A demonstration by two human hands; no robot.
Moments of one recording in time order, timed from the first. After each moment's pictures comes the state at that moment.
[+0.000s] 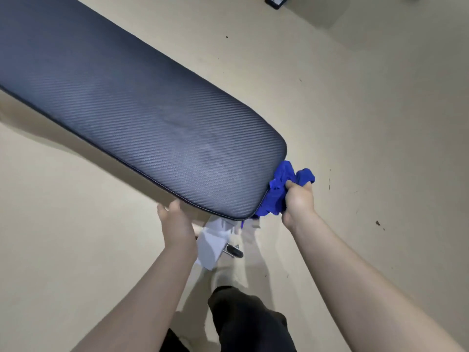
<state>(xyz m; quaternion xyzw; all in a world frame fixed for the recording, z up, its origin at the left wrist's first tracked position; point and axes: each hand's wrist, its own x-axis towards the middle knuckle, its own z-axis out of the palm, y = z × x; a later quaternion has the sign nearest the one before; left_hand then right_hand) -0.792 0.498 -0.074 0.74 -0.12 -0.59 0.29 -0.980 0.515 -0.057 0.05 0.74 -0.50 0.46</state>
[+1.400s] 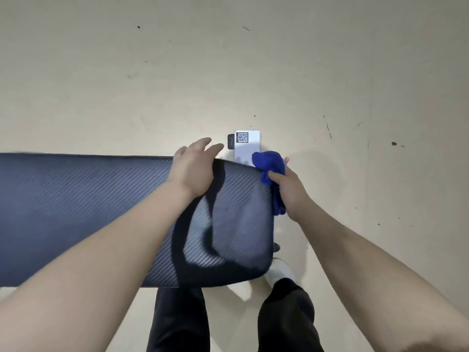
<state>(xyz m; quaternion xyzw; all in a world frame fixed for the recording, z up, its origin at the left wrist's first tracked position) -0.946 0.265 -0.037 0.30 -0.89 -0.22 -0.25 -1.048 0.432 -0.062 0.12 0.70 -0.47 0.52</state>
